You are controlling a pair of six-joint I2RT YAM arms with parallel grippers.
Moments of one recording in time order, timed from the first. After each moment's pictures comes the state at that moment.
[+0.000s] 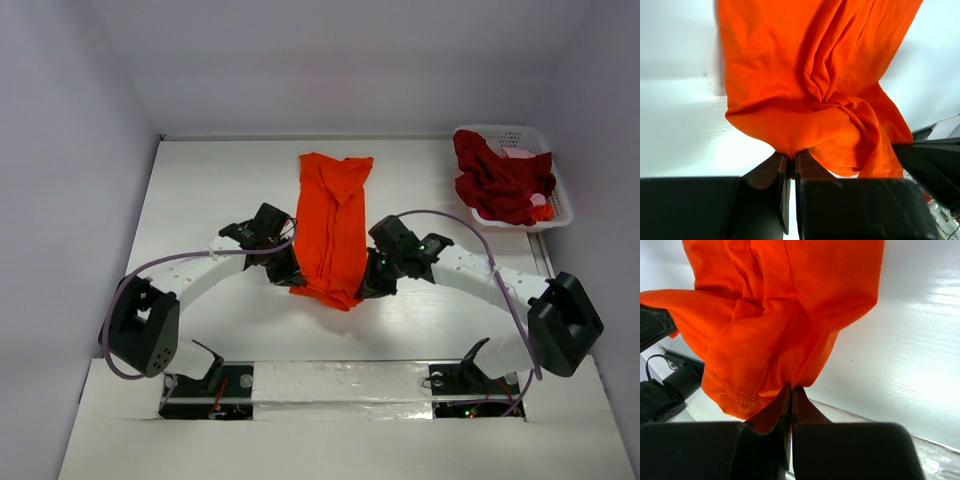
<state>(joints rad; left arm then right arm) -0.55 1.41 0.89 -0.62 0.30 -0.83 0.75 1.40 0.93 -0.61 -0.24 0.97</state>
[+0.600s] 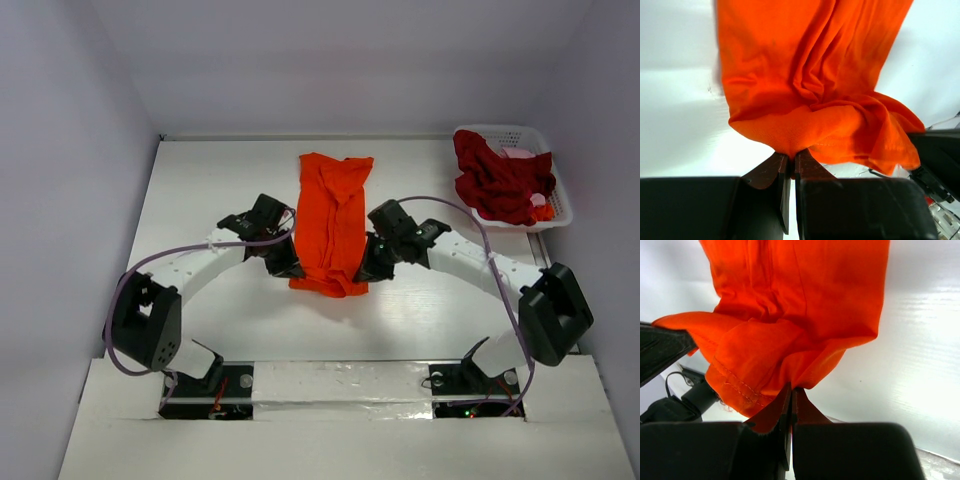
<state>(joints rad) -0.51 1.44 0.95 -0.65 0.30 -0.78 0.70 1.46 1.04 -0.62 -0.22 0.95</state>
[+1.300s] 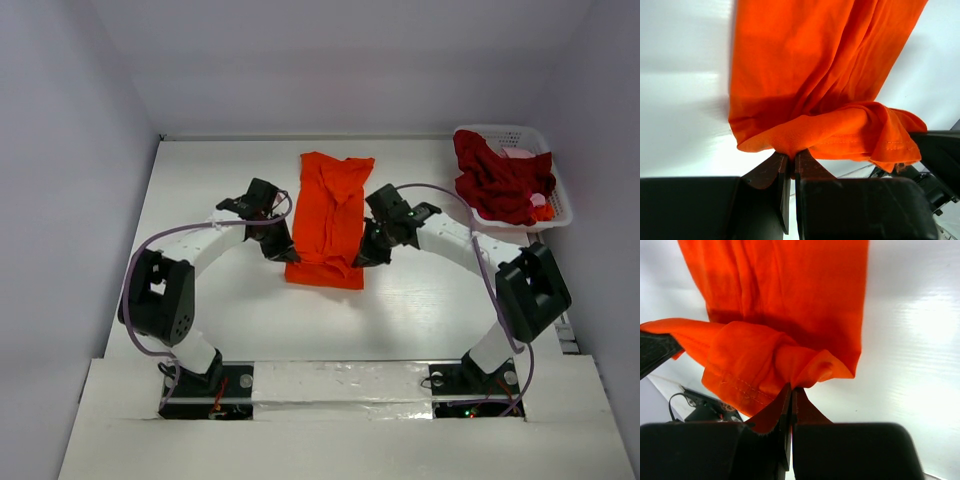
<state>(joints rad) -0.40 1.59 1.07 -0.65 0.32 -0.71 0.62 1.62 1.17 -0.63 -0.22 0.89</state>
